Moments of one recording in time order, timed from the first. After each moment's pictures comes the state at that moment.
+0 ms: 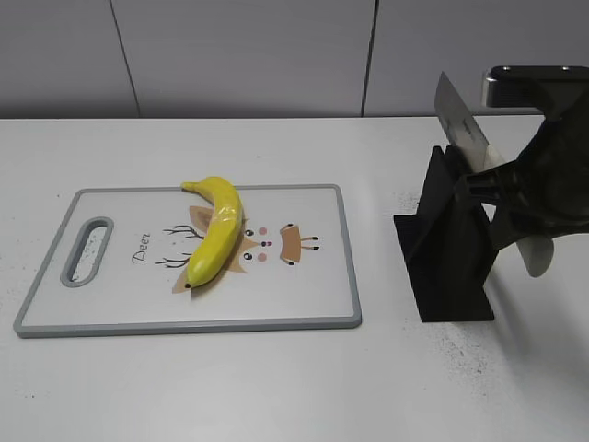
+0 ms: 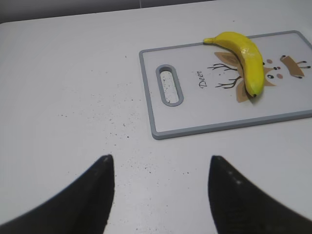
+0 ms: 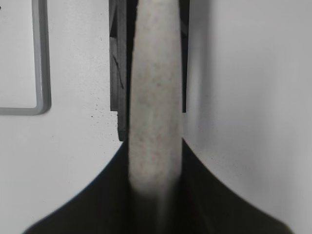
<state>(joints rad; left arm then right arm) -0.01 0.00 -0.48 -0.13 1.10 0.19 0.44 1.47 -0.97 -0.03 0.83 0.44</state>
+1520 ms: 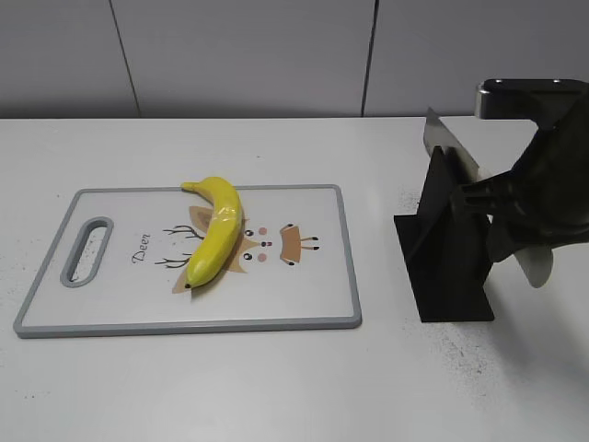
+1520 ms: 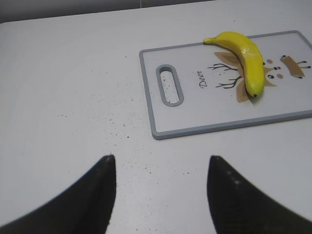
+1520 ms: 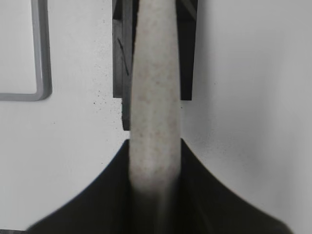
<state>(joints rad) -0.01 0.00 -0.48 -0.13 1.10 0.19 0.44 1.49 -0.97 -0.01 0.85 0.43</state>
